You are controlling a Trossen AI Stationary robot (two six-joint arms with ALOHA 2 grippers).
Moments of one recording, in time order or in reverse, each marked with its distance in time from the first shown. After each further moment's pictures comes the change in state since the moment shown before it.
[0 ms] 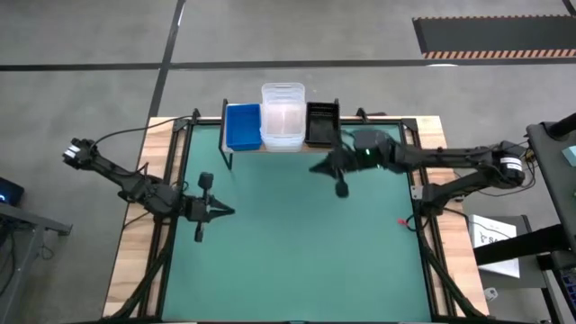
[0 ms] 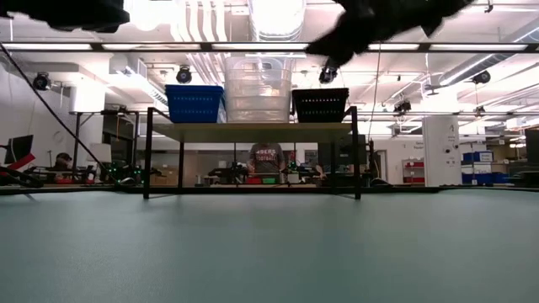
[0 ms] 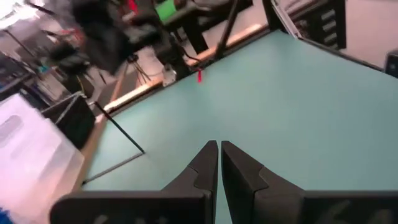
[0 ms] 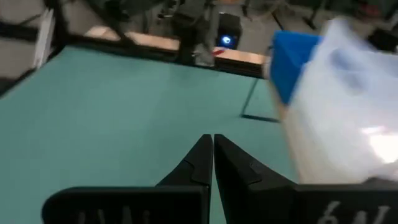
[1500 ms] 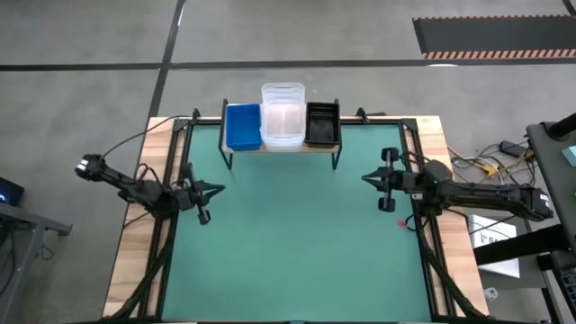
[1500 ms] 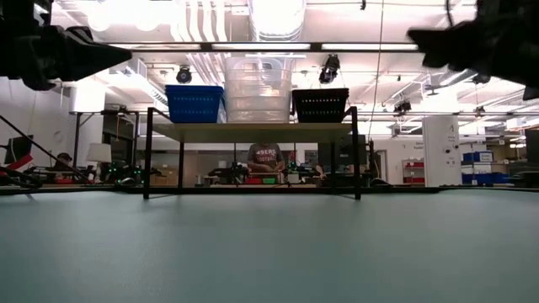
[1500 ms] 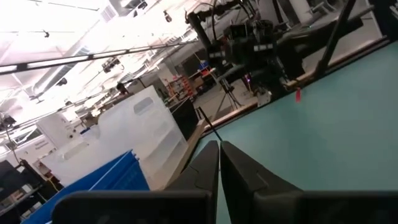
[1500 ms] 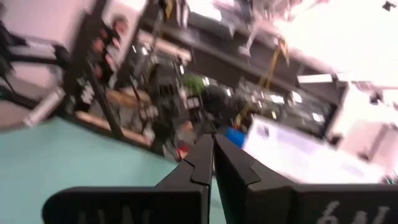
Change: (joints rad) left arm 0.057 -0.398 -0.461 0.420 -0.232 0.327; right arm -0.073 -0.854 -0.848 0.725 -0.088 -0.090
